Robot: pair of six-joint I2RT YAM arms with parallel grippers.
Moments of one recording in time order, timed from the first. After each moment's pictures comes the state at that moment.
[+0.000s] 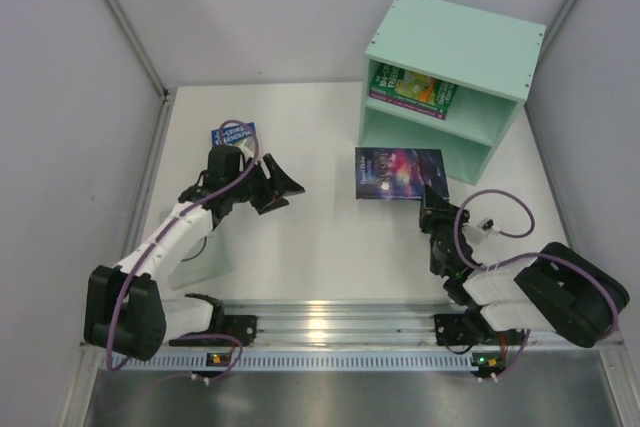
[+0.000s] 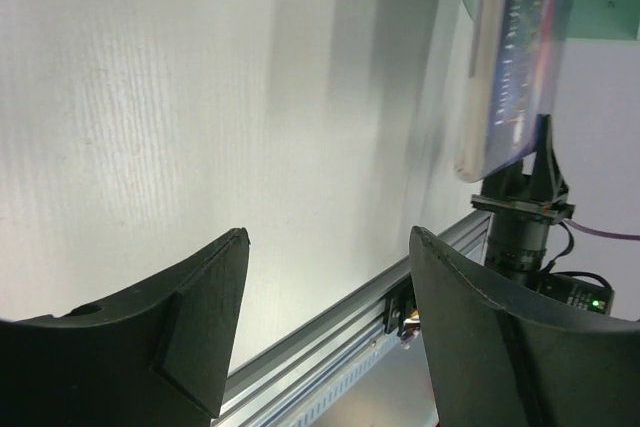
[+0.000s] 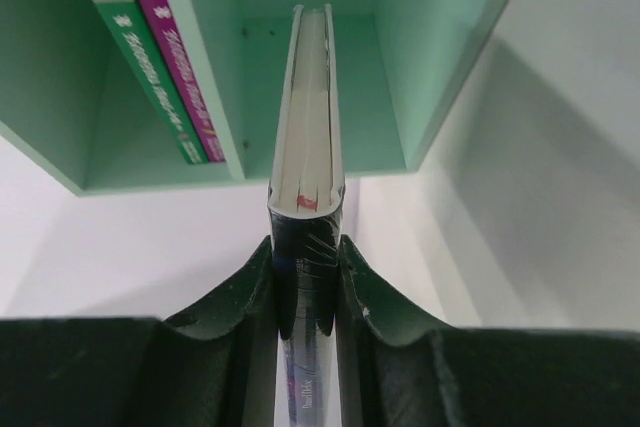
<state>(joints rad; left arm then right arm) -0.27 1.22 0.78 -0.25 0.50 -0.84 0.70 1.28 0.02 1.16 0.85 1.65</state>
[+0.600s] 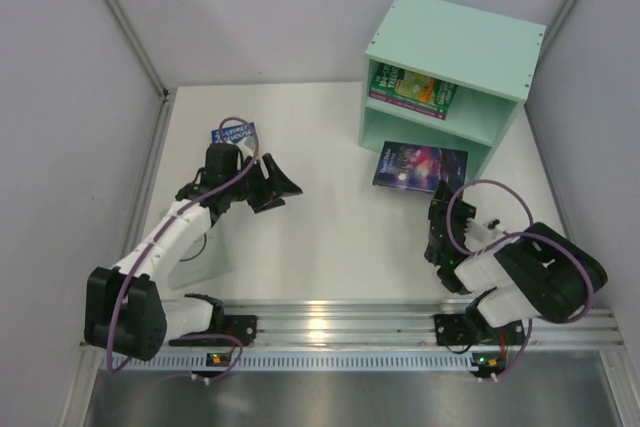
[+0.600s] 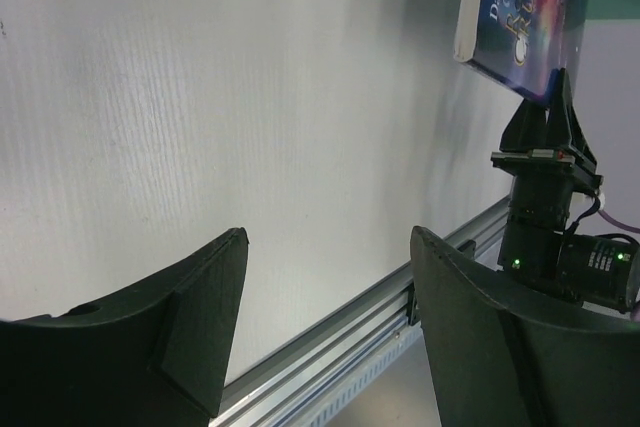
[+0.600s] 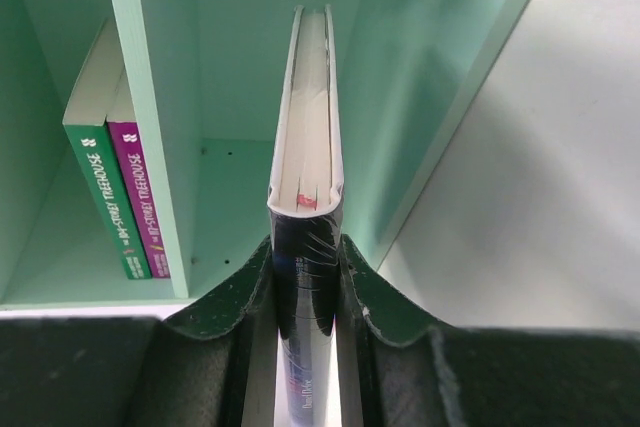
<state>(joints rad) -0.25 1.22 0.82 -0.32 0.51 -0.75 0.61 1.41 0.09 1.17 1.03 1.57</state>
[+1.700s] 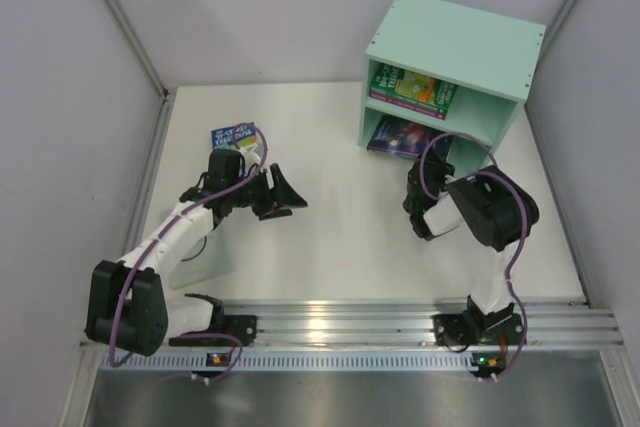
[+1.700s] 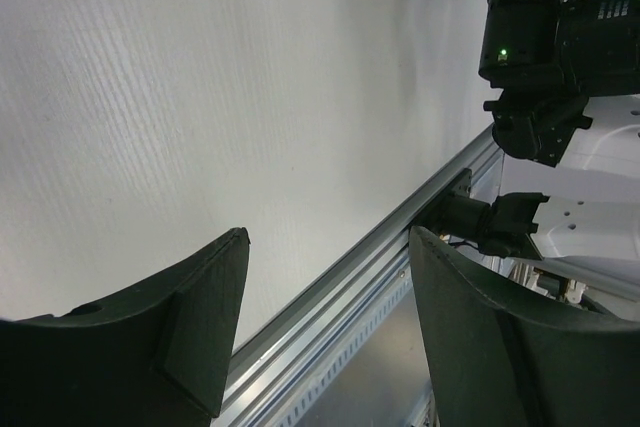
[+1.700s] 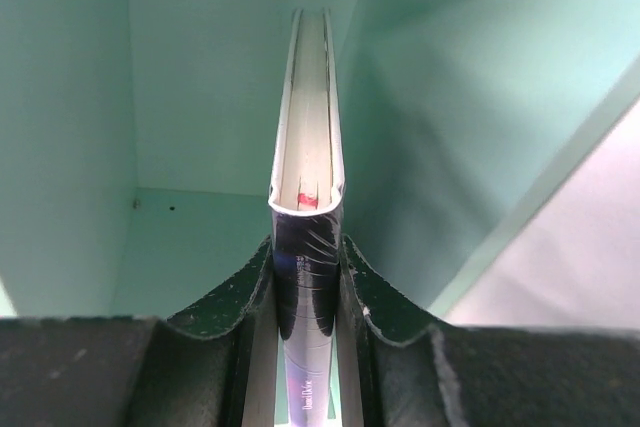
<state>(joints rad) -0.24 1.24 0.76 -0.28 0.69 -0.65 0.46 1.93 0.59 1.17 1.01 1.46</state>
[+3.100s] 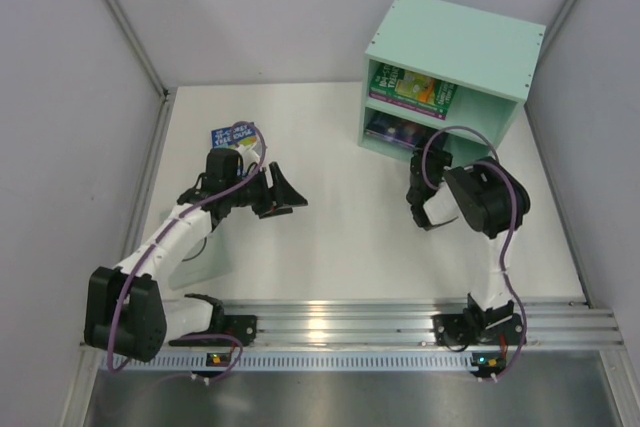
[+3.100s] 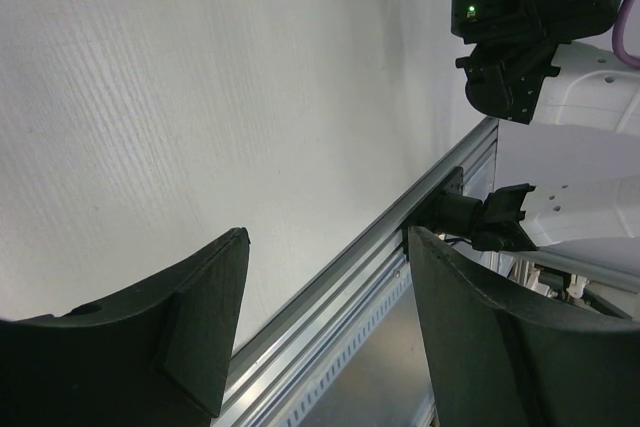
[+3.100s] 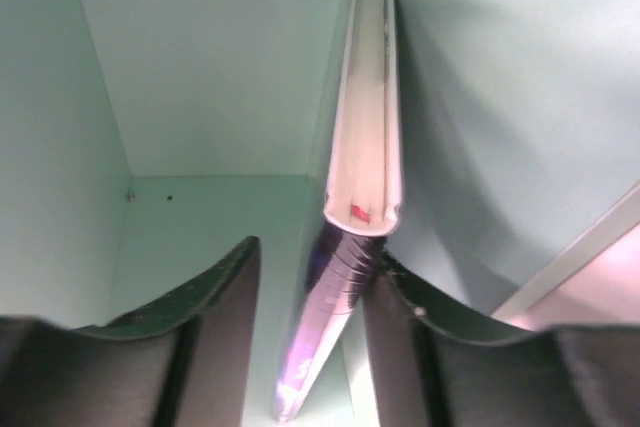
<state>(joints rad) -0.24 1.21 0.76 -0.27 0.71 -0.65 0.38 2.06 0.71 1.19 0.80 1.55</state>
